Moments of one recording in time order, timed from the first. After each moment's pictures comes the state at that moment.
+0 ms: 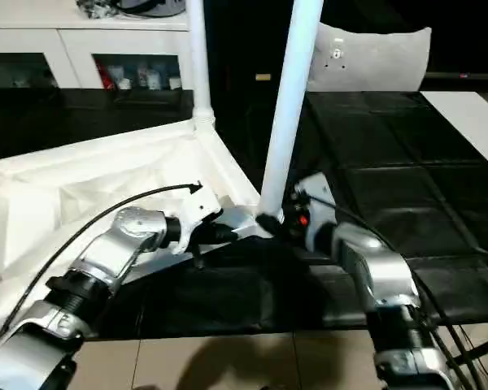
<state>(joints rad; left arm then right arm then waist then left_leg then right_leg) -0.61 0.22 -0.32 0.54 0.07 0.24 -0.95 -0.39 -0.35 0.01 0.27 0.25 0.59 0.73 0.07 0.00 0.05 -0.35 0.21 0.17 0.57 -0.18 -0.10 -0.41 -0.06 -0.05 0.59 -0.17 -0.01</state>
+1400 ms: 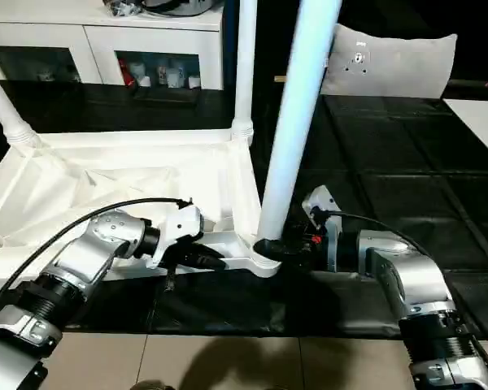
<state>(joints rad) -0.57 0.32 -0.37 0.50 0.01 0.12 -1.24 -0.35 -0.50 0.09 0.20 0.36 0.54 1.12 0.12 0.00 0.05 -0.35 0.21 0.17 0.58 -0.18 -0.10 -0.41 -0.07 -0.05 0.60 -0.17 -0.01</state>
